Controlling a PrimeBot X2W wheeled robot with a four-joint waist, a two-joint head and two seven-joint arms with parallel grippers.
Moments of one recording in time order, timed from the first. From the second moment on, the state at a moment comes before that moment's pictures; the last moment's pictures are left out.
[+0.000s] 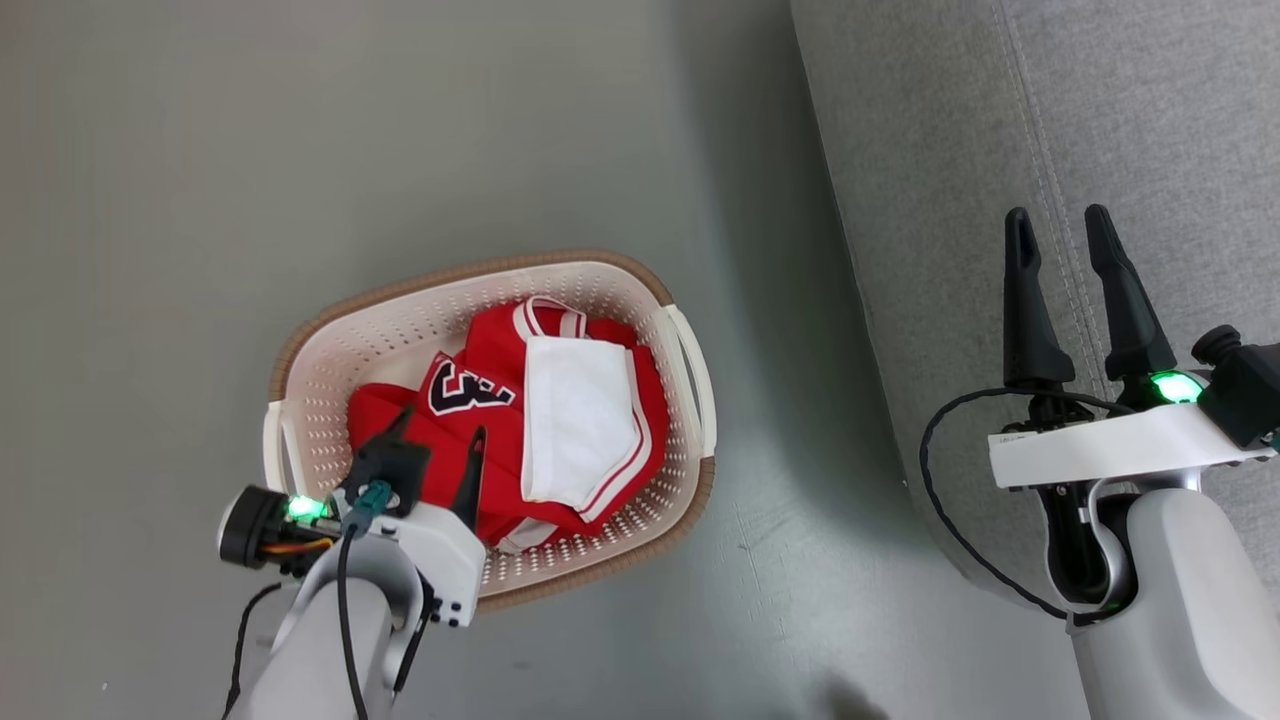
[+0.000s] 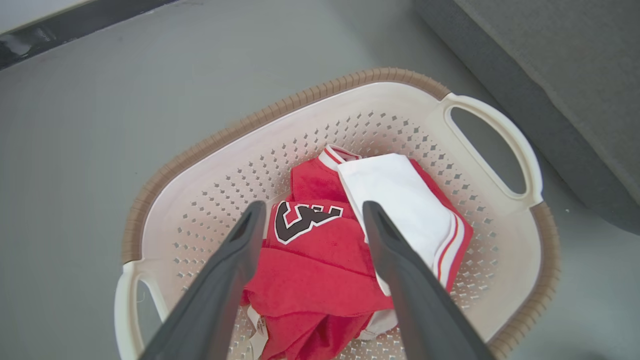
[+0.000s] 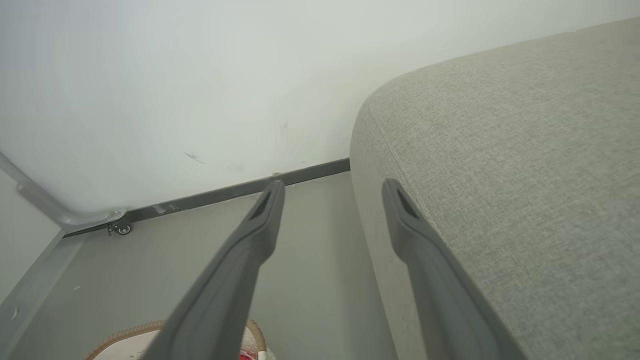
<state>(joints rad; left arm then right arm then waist) -0.52 0.09 -0.32 0.87 -0.06 0.04 -0.25 -0.35 -0.04 -0.02 0.24 0.31 0.13 -0.19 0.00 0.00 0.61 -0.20</state>
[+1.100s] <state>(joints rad) -0.65 0.08 -0.38 1.03 -0.02 -0.02 -0.25 -0.51 -0.04 0.01 0.24 0.33 0.13 -0.22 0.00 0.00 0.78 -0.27</state>
